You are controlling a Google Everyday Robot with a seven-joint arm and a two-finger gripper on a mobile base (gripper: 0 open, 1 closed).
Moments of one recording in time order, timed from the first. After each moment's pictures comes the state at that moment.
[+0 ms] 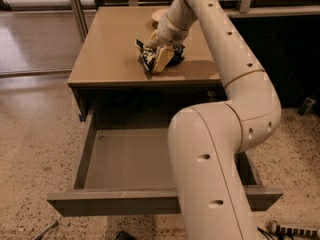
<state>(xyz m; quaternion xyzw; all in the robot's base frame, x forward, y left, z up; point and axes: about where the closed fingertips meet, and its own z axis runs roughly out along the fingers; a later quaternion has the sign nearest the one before) 0.770 -0.001 0.829 -0.77 0.59 0.12 0.24</state>
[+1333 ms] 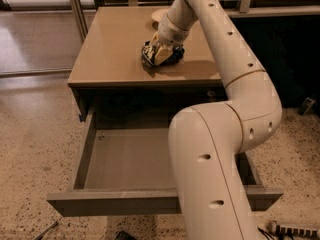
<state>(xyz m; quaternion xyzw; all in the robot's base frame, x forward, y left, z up) 0.770 -0.001 0.829 -0.77 0.59 0.12 0.24</state>
